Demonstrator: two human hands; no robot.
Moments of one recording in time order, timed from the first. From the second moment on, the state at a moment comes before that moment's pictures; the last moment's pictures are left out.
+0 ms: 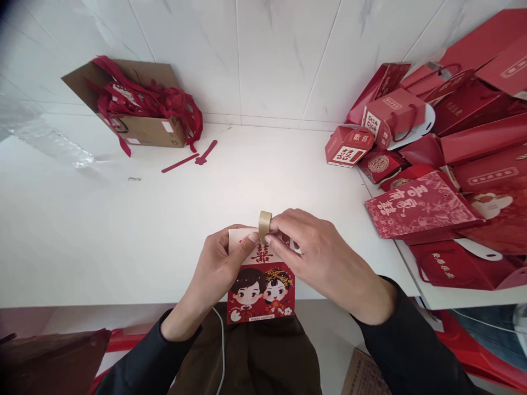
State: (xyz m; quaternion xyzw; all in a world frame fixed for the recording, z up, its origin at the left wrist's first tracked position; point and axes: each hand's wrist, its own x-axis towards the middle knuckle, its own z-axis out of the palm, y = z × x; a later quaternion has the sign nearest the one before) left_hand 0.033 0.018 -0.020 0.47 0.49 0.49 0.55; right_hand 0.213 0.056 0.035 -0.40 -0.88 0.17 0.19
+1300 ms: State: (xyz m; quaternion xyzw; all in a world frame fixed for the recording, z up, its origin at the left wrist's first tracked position) left_hand 0.041 0.012 -0.018 0.38 0.48 0.49 0.62; right_hand 0.216 0.041 0.017 -0.43 -0.86 0.17 0.22
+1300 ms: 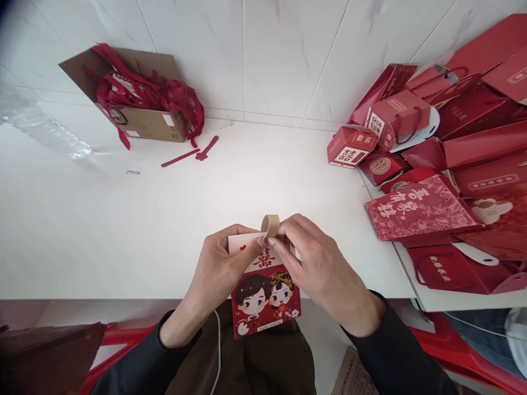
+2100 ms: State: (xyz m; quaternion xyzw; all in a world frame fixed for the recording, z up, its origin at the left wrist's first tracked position) left_hand 0.040 0.009 -0.015 0.38 0.45 0.48 0.64; right_hand 0.215 0.038 0.022 -0.49 -0.79 0.27 0.26
